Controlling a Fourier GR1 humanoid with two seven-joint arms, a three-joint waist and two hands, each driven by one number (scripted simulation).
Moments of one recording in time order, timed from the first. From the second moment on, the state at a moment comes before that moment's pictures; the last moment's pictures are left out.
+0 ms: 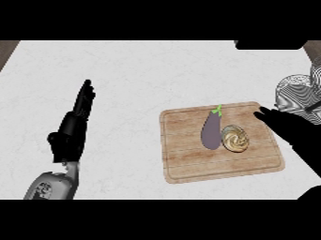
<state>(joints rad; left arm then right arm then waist) -0.15 0.14 -0.18 -1.54 -0.05 0.29 0.04 -0.15 -0.61 0.18 -2.12 0.41 0.70 0.58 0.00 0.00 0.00</state>
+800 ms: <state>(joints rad) -0.13 0.09 -0.16 -1.57 -0.10 0.25 0.05 -0.09 -0.49 0.17 -1.96 0.69 0.63 0.42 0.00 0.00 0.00</state>
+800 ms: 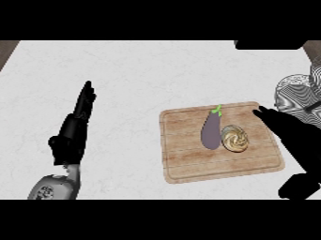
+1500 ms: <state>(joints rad) -0.15 0.07 -0.11 -1.55 -0.13 0.21 0.04 -0.11 -0.40 0.14 -1.82 0.79 0.62 0.25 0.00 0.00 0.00</state>
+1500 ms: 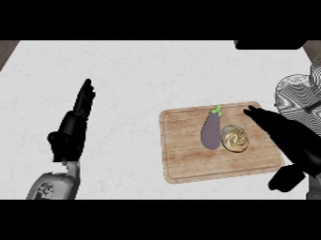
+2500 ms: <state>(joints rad) -0.13 0.04 -0.08 -1.55 -0.15 0.17 0.02 -0.18 -0.28 0.13 -1.60 0.92 0.59 0.17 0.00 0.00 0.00</state>
